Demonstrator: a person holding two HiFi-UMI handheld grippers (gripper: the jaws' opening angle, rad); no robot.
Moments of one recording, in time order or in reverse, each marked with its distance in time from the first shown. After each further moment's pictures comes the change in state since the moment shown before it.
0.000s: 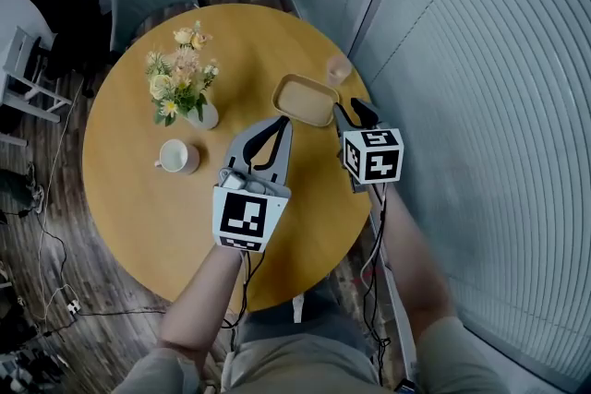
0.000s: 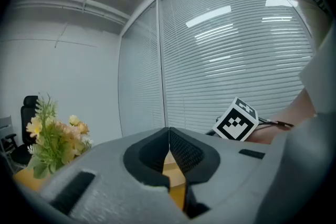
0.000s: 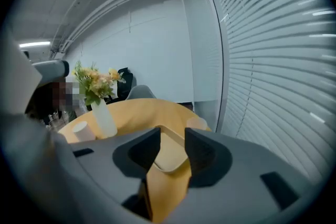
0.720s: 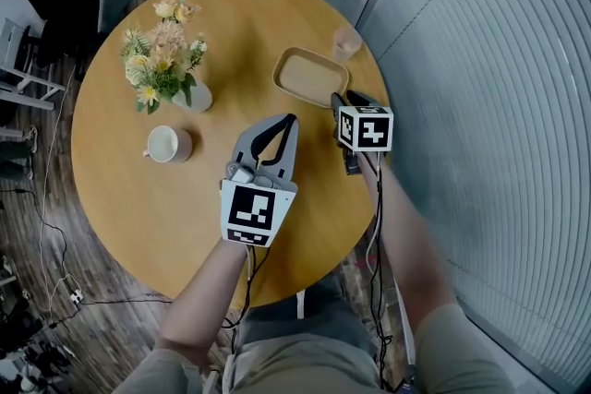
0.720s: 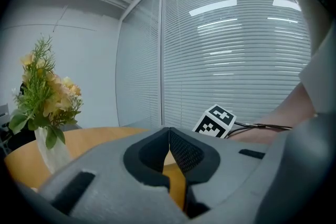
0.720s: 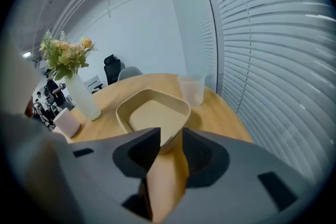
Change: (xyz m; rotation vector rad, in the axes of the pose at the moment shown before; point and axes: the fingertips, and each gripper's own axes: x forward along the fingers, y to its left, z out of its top) left arm 0.016 -0.013 -0.084 -0.056 0.117 -0.044; right arm 0.078 -0.016 -0.105 0.141 0.217 -0.022
